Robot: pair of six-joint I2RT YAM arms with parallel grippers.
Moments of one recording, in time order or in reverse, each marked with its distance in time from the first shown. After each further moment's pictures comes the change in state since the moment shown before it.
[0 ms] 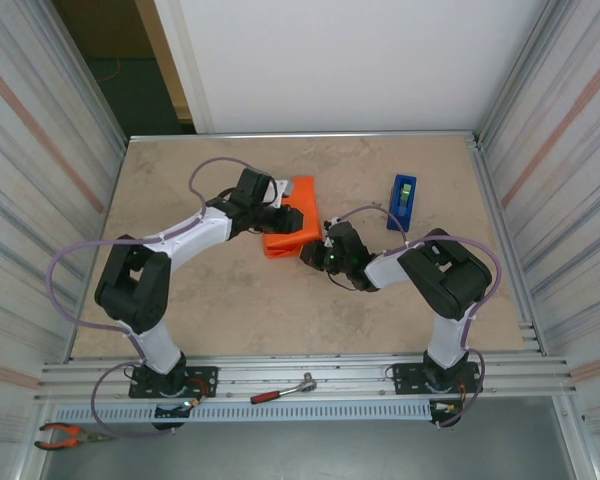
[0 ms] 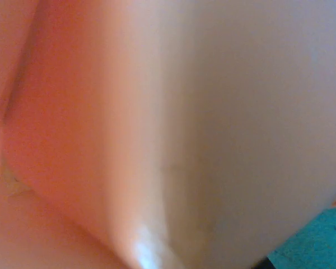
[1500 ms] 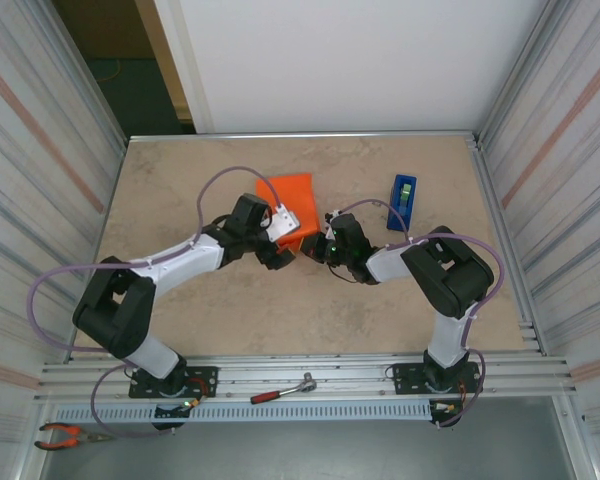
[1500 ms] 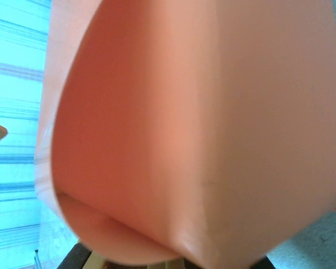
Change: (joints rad) left arm -0.064 -0.174 -0.271 0.097 -0.354 0.891; right arm -0.041 0.000 0.047 -0.024 -0.053 -0.002
